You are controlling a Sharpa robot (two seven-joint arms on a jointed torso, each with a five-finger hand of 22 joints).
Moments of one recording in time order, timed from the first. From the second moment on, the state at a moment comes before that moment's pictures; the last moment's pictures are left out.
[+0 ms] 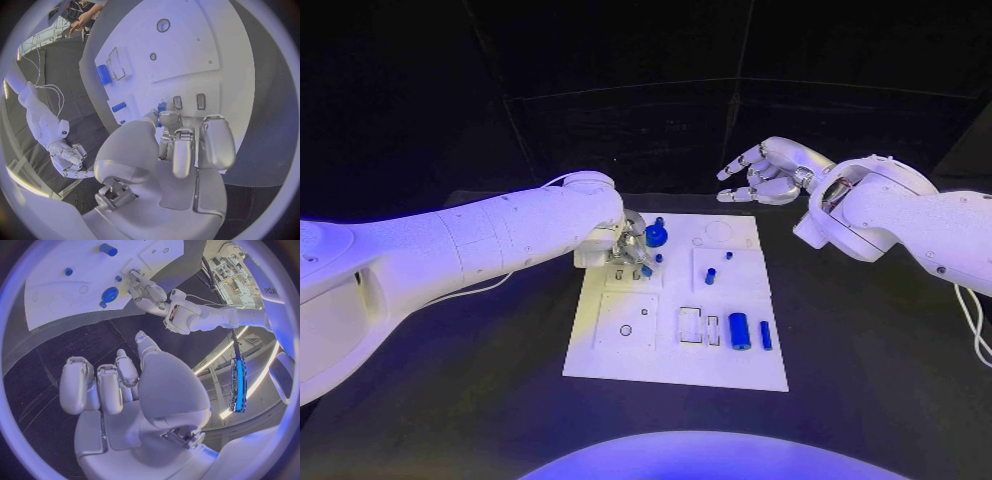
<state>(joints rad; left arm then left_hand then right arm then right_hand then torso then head) 1.30 -0.41 -0.15 1.09 -0.97 0.34 -0.53 1.29 0.16 0.14 0.15 0.08 0.81 0.07 0.63 0.53 1.23 -0.02 1.07 0.89 1.47 -0.08 1.57 1.31 0.08 1.46 0.02 1.33 1.15 1.30 -0.84 -0.02 1.49 -1.08 -0.27 -0.03 1.35 -0.02 0.02 0.12 0.24 0.86 0.17 0.11 0.07 1.32 0.08 1.24 1.26 1.47 0.01 1.45 1.31 0.07 1.43 0.10 1.40 1.23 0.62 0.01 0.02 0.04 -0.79</state>
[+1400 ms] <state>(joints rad) 1.27 -0.52 -0.15 1.19 -0.94 0.15 -0.52 1.09 0.03 0.50 0.09 0.07 0.81 0.07 0.68 0.57 1.23 -0.01 1.07 0.88 1.46 -0.08 1.57 1.31 0.08 1.46 0.02 1.33 1.15 1.30 -0.84 -0.02 1.47 -1.09 -0.25 -0.04 1.34 -0.01 0.02 0.12 0.24 0.86 0.17 0.11 0.07 1.32 0.08 1.24 1.25 1.47 0.01 1.45 1.31 0.07 1.43 0.10 1.39 1.23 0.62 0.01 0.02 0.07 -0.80</state>
